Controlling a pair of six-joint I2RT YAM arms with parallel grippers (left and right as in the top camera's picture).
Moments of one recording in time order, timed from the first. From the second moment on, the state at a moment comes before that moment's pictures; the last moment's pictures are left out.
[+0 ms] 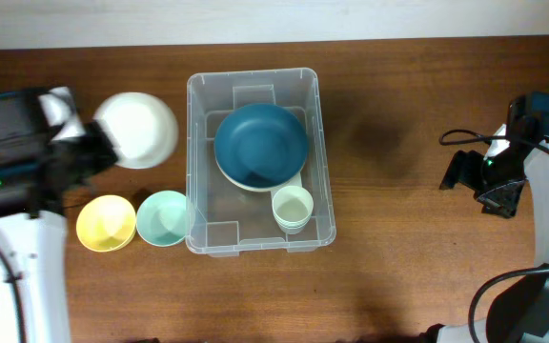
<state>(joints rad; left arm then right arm) 0.14 1.34 1.48 -1.06 0.18 -0.25 -0.33 1.63 1.42 -1.33 -0.12 0.22</state>
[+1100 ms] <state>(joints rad) -0.39 1.56 1.31 -1.20 -0.06 -0.24 -0.33 1.63 1.42 -1.34 -0.12 0.22</state>
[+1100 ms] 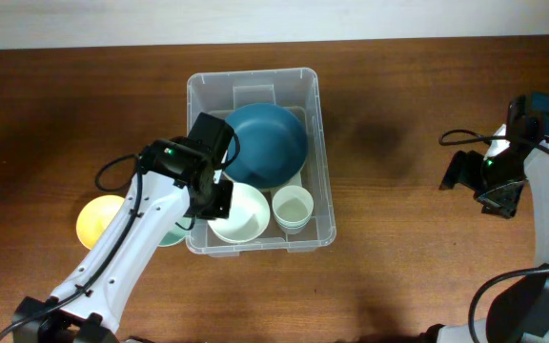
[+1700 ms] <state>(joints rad) -0.08 1.39 1.44 -1.22 -0.11 -0.23 -0.33 1.63 1.42 -1.34 -0.12 0.22</state>
